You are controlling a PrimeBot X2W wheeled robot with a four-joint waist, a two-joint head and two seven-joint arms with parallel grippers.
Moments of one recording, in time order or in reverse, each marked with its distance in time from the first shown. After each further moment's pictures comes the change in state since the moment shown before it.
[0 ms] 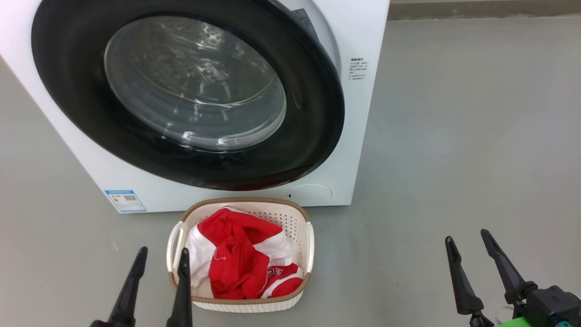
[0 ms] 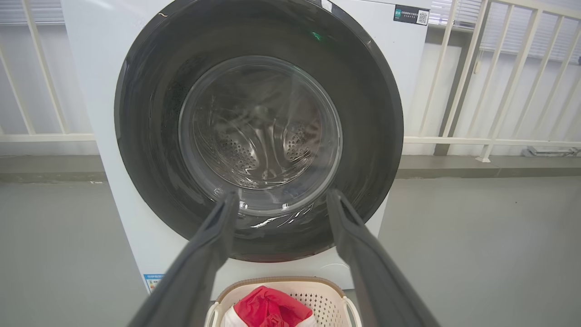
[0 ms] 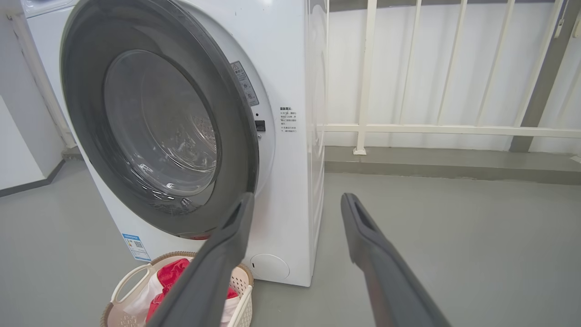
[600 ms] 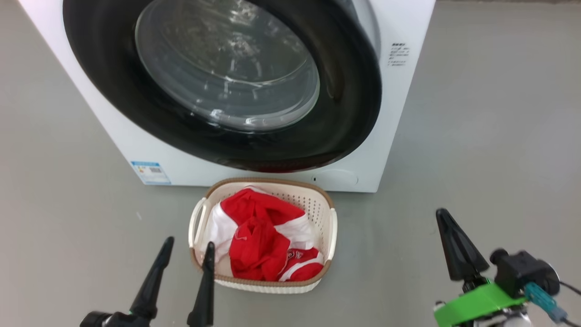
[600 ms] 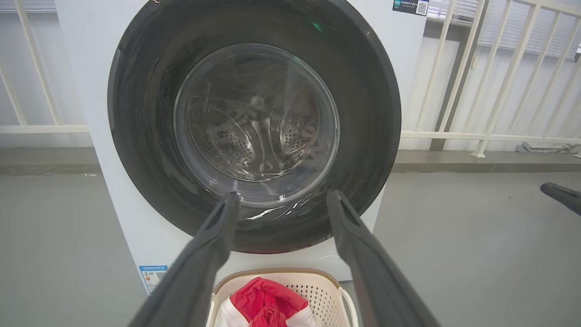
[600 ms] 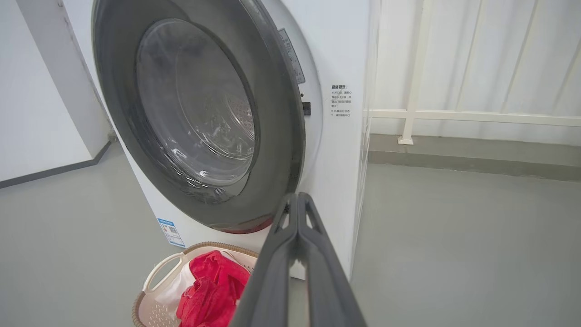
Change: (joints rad) left arm -0.029 -0.026 -0.036 0.006 0.025 -0.071 0.000; right arm -0.144 -0.001 0.059 0.134 0.006 0.000 0.000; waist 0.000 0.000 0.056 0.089
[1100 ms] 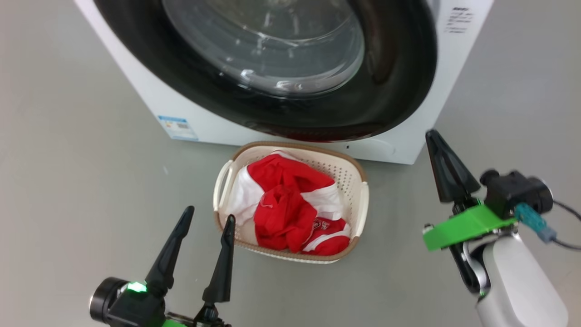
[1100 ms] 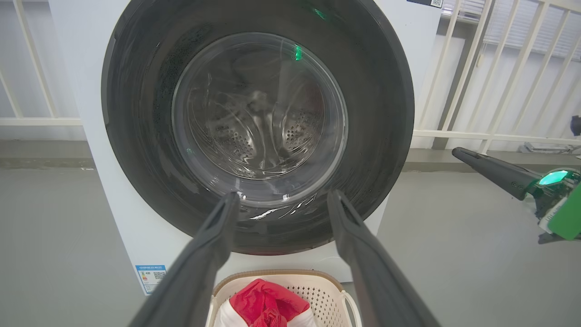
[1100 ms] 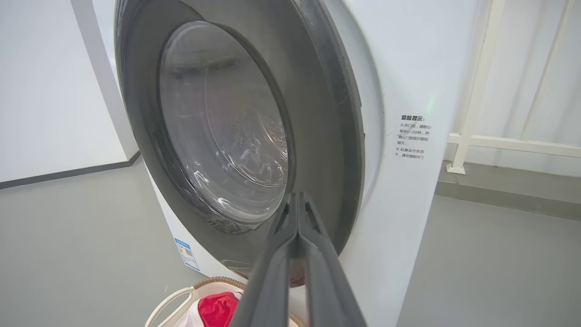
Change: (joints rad) left arm -0.102 -0.034 -0.033 -0.014 0.003 -0.061 -0.001; right arm -0.324 -0.016 0.036 0.145 -0.018 0.000 0.000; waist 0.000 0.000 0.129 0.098
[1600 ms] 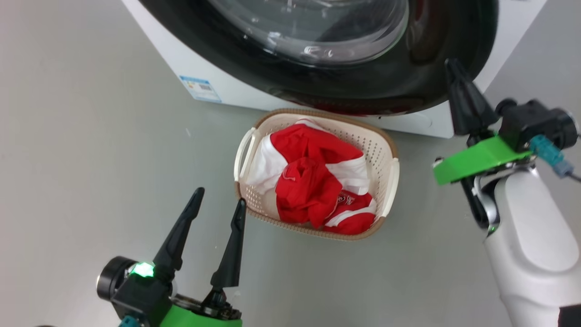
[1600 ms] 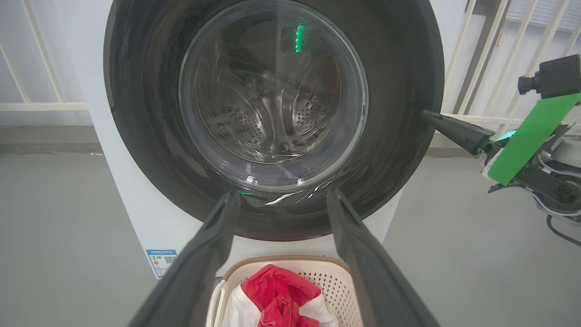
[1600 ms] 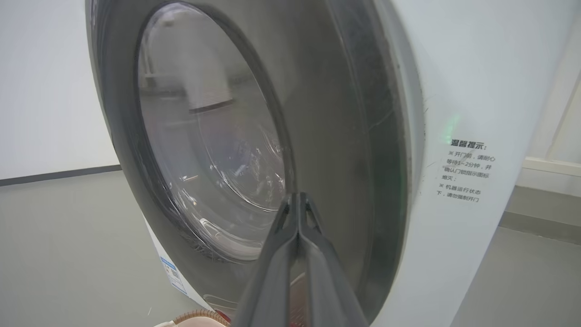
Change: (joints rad) left arm -0.067 -0.008 -0.025 0.001 -0.004 -0.018 0.000; right arm -0.256 -0.007 -0.037 0.122 -0.075 0.000 0.000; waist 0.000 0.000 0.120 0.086
